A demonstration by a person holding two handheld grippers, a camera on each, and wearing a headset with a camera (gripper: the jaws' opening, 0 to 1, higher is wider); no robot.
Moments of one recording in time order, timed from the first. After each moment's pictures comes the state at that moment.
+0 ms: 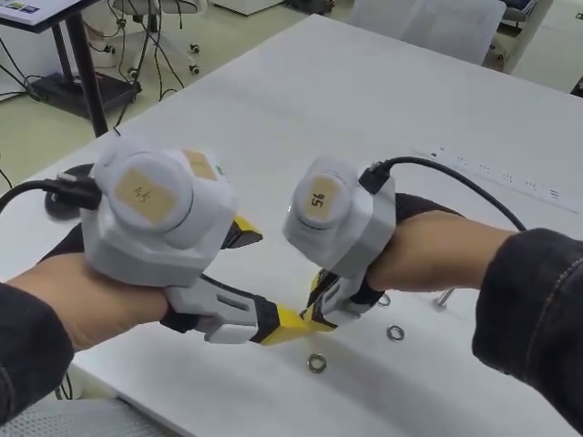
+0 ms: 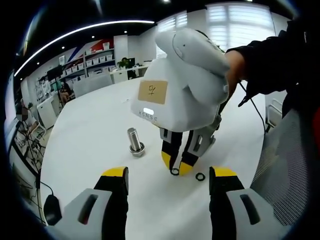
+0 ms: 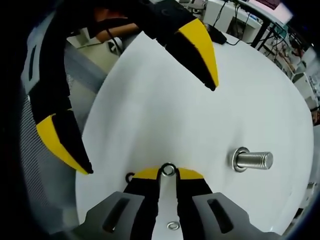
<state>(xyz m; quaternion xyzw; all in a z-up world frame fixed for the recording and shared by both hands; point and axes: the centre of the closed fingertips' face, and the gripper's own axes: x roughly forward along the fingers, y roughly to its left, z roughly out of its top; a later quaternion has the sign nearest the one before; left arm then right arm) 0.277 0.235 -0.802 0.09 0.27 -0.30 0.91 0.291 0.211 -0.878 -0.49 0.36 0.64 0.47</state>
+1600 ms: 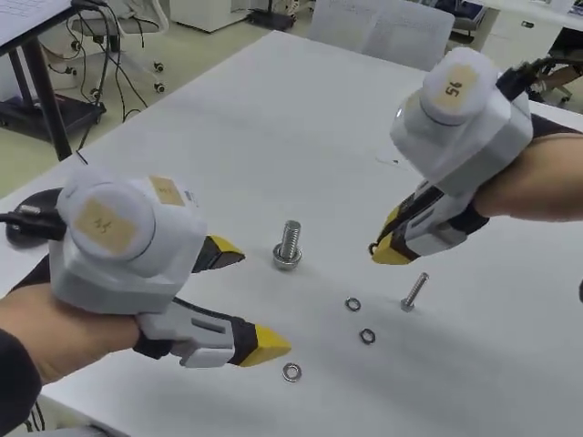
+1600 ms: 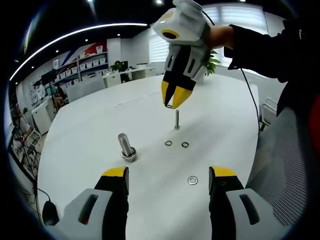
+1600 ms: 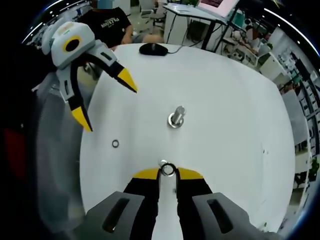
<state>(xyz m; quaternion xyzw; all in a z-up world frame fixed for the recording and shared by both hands) 0.274 0.221 -0.798 0.10 0.26 -0.33 0.90 0.363 0.139 -0.775 -0.44 0.36 0.57 0.60</state>
